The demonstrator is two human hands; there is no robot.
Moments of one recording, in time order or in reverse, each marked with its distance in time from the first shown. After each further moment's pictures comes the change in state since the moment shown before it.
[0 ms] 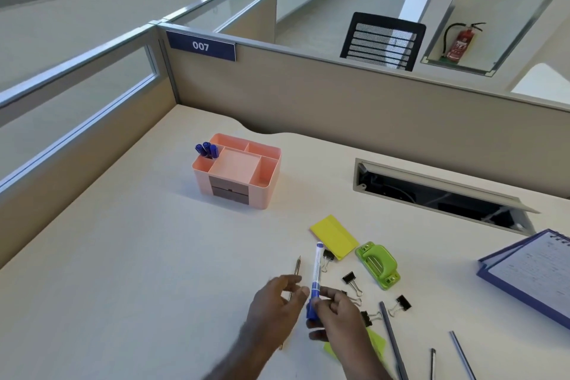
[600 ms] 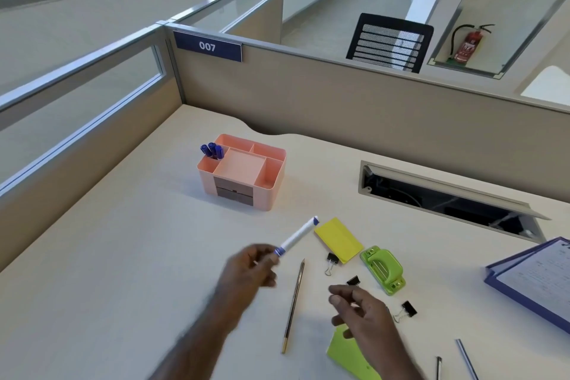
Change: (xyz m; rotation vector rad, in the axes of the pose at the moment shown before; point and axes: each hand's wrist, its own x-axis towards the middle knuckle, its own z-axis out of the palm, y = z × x) left_hand 0.015 0.016 -0.065 -0.520 0.083 0.043; right_hand -0.012 -0.018 -0.037 -0.154 -0.021 -0.227
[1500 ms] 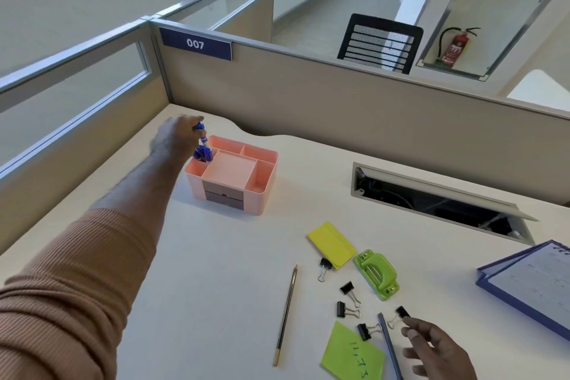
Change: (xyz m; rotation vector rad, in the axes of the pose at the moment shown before) left_hand 0.239 0.142 -0.115 1.107 0.443 0.425; right_hand -0.010 0.043 -0.085 -0.032 0.366 0.169
